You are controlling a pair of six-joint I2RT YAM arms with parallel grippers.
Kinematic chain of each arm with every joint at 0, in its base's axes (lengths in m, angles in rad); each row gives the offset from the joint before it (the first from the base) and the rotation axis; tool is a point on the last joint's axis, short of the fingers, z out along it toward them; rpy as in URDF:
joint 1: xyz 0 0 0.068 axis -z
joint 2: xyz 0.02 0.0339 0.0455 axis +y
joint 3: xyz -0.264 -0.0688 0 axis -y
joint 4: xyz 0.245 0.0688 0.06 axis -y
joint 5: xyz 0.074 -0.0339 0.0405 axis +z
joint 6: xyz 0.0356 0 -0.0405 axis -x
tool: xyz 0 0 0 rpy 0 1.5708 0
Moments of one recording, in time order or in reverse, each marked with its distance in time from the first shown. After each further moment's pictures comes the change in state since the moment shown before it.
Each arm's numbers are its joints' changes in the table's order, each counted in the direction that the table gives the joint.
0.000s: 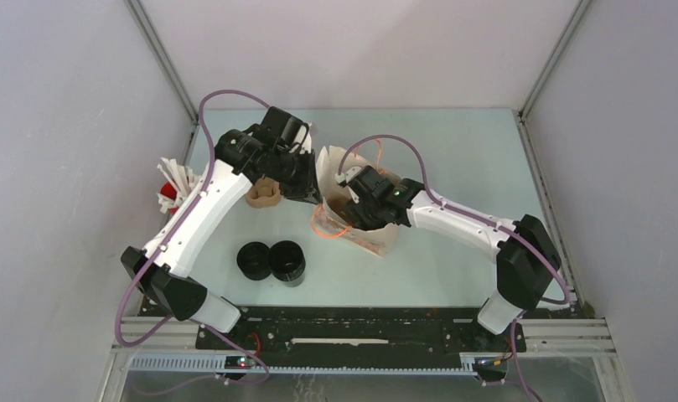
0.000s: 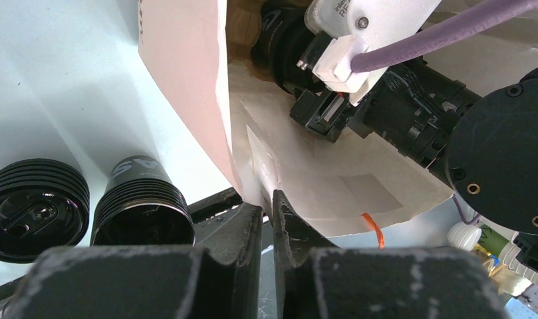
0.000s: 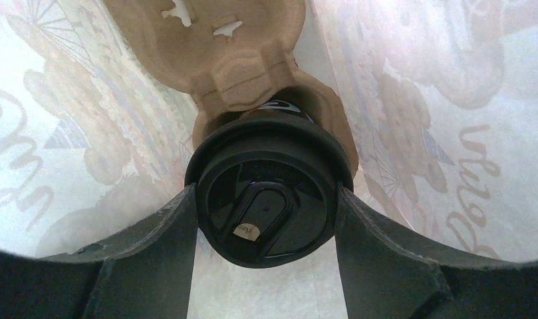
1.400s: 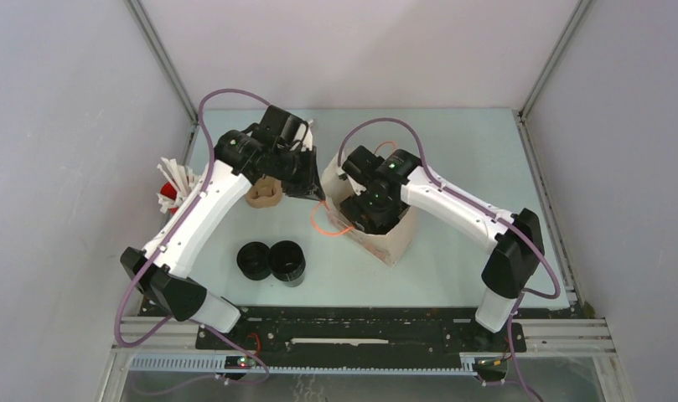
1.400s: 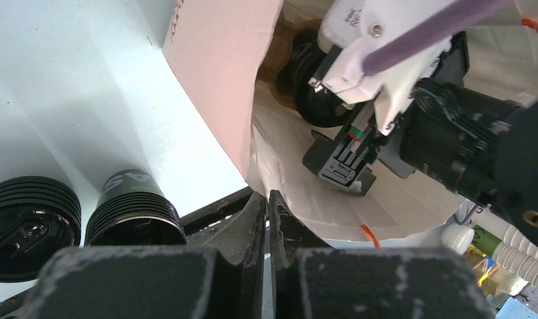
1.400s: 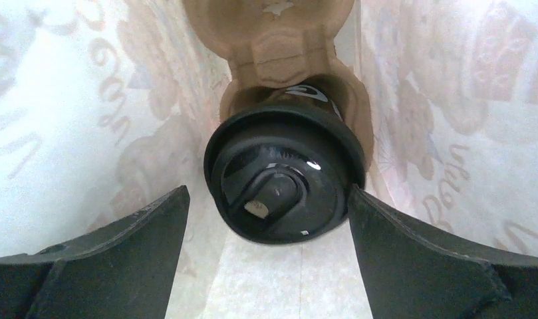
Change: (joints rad) left arm 0.000 -0.005 -0.005 0.045 -0.020 0.002; right arm 0.013 0.087 0.375 -0.500 0.069 -0.050
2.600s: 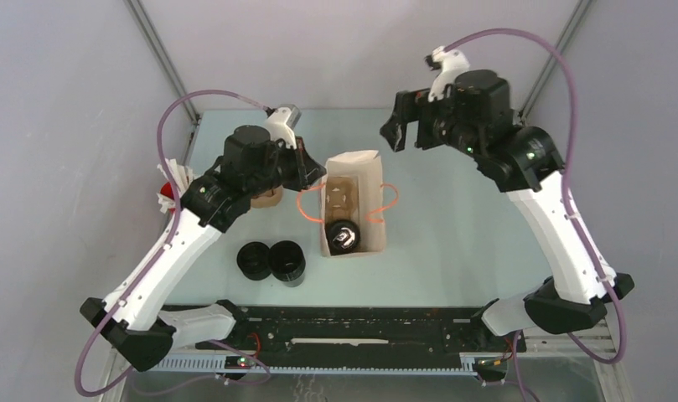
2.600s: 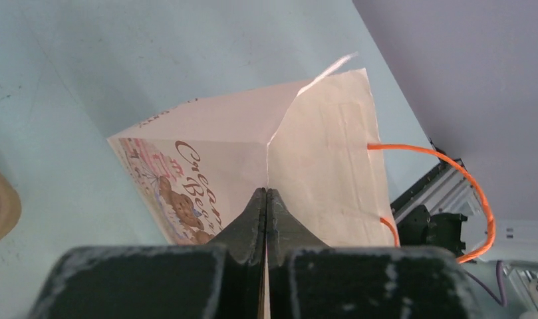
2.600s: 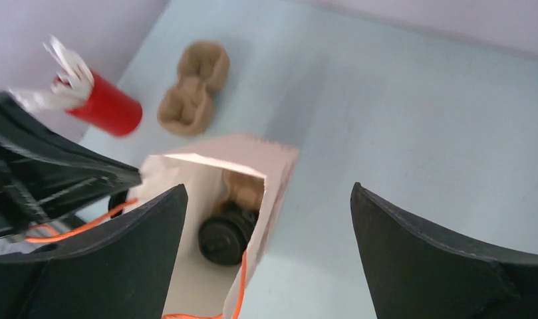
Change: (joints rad) left arm 0.040 -0.317 -0.306 0.555 0.120 -0.086; right arm 0.215 -0.320 0.413 0.280 0.039 -0.119
